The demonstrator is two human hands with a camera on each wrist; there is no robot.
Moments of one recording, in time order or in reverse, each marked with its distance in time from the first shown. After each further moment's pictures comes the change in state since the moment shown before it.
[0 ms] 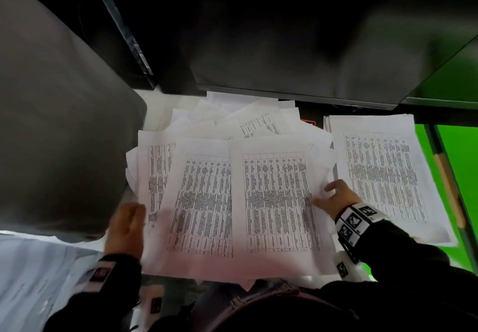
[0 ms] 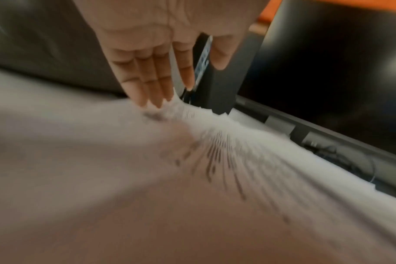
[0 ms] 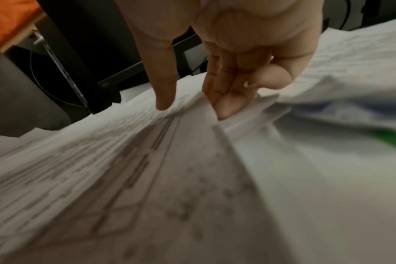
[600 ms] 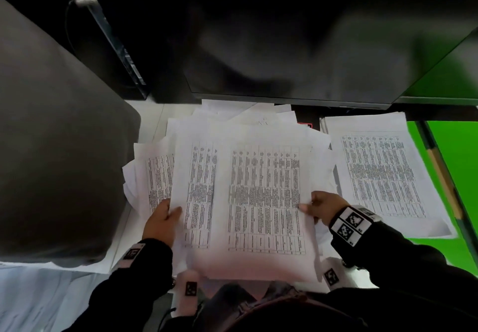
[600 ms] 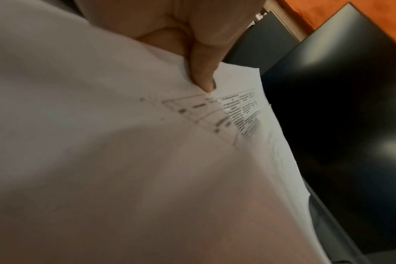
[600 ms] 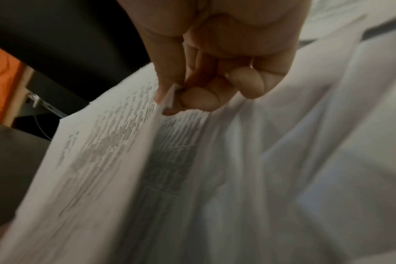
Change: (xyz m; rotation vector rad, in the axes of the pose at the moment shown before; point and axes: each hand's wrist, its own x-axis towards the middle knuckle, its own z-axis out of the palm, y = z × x) left_hand 0.027 0.015 0.046 0.039 -0.322 -0.011; right_hand -0.028 -0.029 0.012 0.158 -0.164 -0.127
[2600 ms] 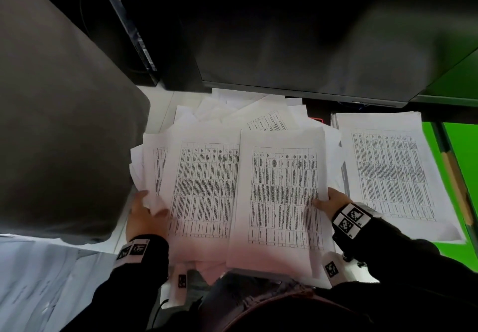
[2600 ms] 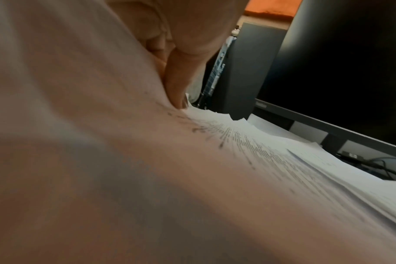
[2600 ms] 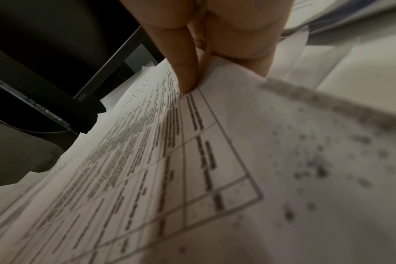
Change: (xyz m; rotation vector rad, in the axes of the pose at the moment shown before) left_hand -0.014 -0.010 -0.019 0.161 0.324 -0.200; right_hand 0.021 0.015 0.006 -0.159 0.048 0.103
